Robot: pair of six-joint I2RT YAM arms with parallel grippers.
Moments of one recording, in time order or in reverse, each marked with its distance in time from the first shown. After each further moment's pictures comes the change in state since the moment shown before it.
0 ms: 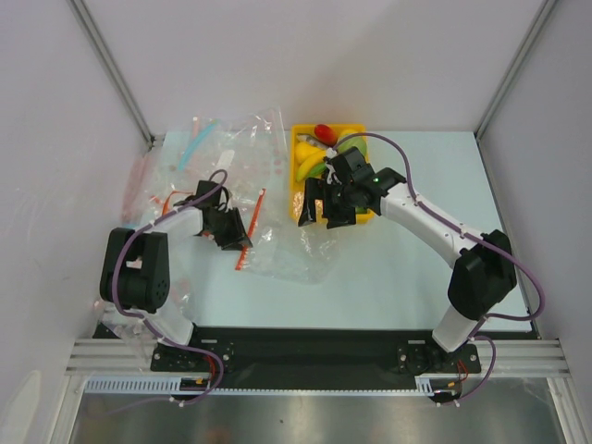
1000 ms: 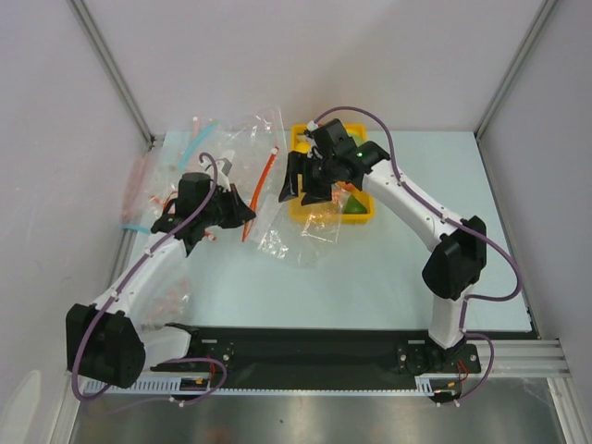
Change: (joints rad) left arm -0.084 -0.446 -0.050 0.172 0.038 0.058; right arm 0.022 0.196 0.371 -0.103 -0.049 0.040
